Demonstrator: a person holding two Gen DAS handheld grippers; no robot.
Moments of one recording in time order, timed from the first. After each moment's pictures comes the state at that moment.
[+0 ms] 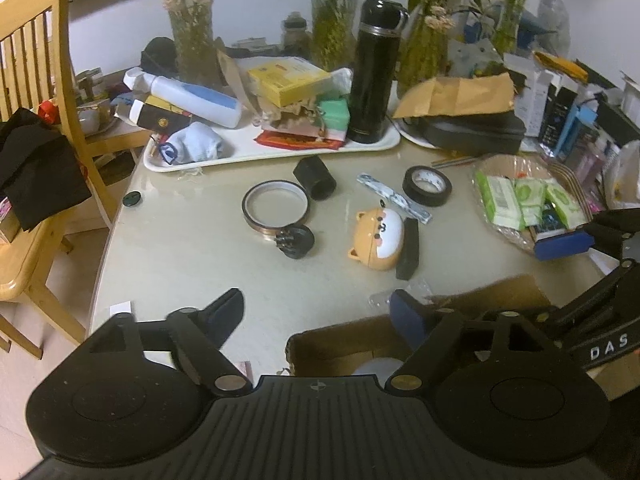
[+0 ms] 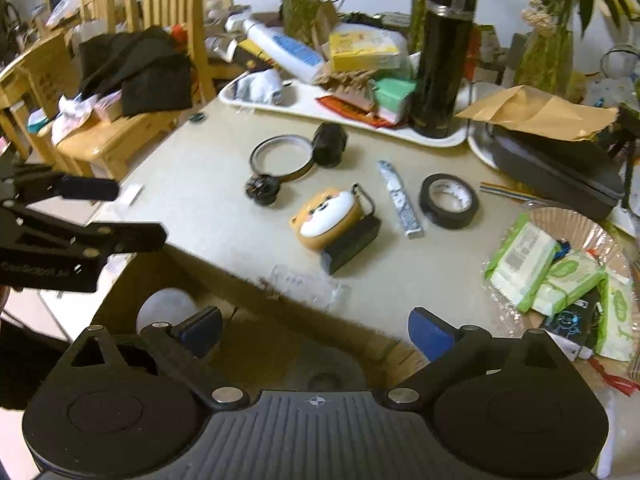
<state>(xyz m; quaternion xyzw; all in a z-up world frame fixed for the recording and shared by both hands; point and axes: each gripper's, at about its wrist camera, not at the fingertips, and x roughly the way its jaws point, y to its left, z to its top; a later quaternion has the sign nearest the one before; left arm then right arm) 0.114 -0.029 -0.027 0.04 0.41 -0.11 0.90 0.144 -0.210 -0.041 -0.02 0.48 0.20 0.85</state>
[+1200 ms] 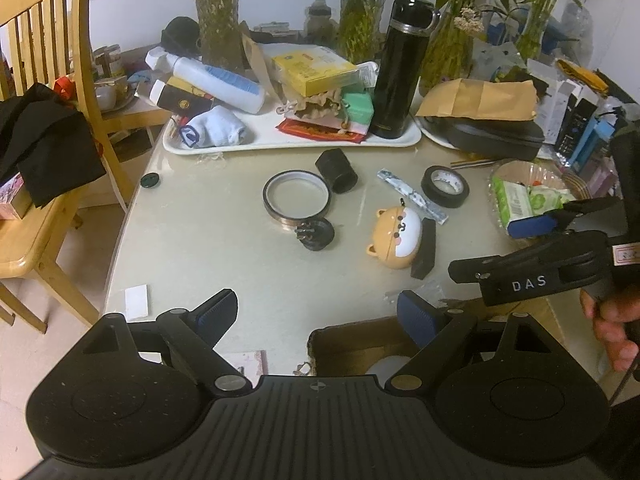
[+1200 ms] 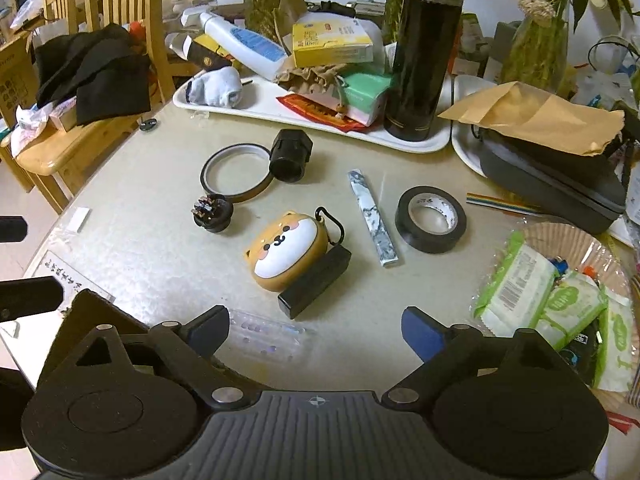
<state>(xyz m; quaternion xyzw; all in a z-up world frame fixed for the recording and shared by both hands) 0.122 -0.014 -0.020 0.02 0.44 -0.08 0.89 0.201 -0.200 -0.067 -0.03 0.50 0.16 0.85</state>
